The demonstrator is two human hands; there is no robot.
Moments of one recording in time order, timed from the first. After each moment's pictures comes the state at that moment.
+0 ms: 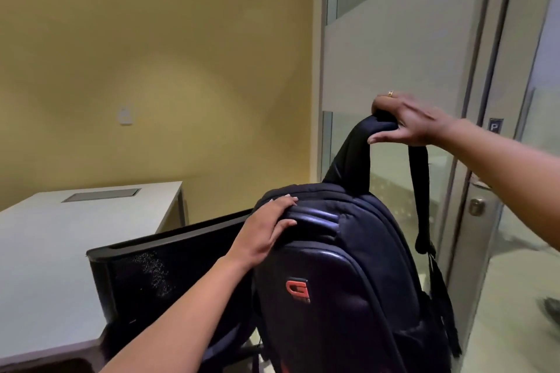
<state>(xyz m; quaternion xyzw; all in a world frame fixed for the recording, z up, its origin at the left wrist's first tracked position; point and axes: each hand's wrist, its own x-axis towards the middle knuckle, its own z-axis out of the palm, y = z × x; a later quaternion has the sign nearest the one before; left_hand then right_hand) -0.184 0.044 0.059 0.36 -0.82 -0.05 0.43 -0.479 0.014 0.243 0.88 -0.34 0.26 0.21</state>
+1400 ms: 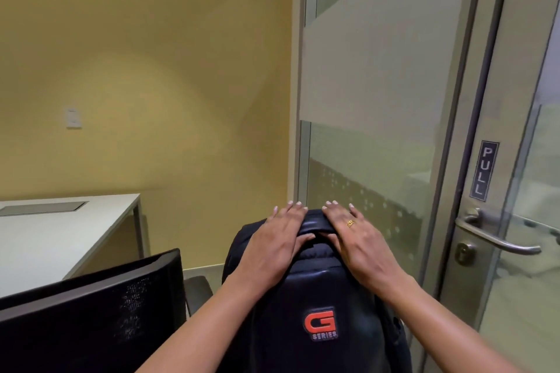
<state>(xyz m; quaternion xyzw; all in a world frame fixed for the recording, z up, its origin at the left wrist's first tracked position) -0.376 -0.111 0.068 0.41 -0.83 0.14 0.35 -0.555 -0.113 0.071 0.81 -0.41 0.33 0.24</state>
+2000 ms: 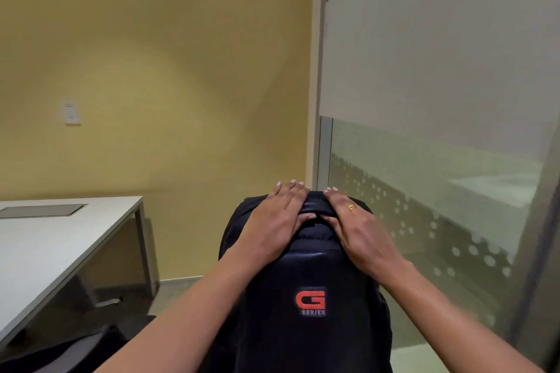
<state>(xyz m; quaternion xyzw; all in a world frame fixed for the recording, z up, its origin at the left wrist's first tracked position) -0.392 -0.331 0.090 0.45 -0.81 0.21 0.31 -0.566 -0.338 0.079 0.83 -0.39 0.39 0.13</state>
